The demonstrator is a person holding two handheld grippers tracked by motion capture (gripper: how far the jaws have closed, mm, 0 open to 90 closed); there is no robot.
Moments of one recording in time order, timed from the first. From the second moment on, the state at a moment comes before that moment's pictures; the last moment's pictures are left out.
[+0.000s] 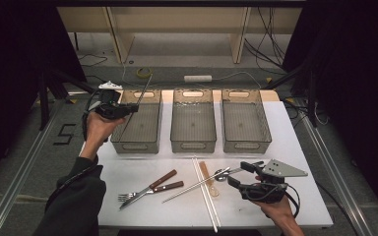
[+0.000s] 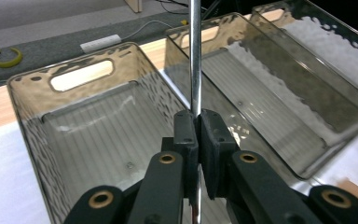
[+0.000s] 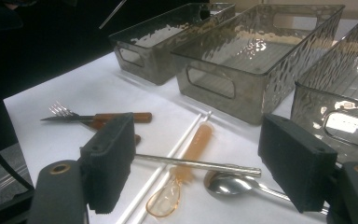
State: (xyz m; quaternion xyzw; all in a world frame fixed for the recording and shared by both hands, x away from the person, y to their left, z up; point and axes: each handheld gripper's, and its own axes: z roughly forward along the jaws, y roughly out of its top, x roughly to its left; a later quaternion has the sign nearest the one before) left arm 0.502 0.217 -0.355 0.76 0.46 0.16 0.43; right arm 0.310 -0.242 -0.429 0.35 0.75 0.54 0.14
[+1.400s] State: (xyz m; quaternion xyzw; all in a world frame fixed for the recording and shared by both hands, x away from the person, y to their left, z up) left arm 0.532 0.245 -0.418 0.74 0.52 0.17 0.39; right arm 0.308 -0.239 -0.429 0.34 0.76 0.54 0.14
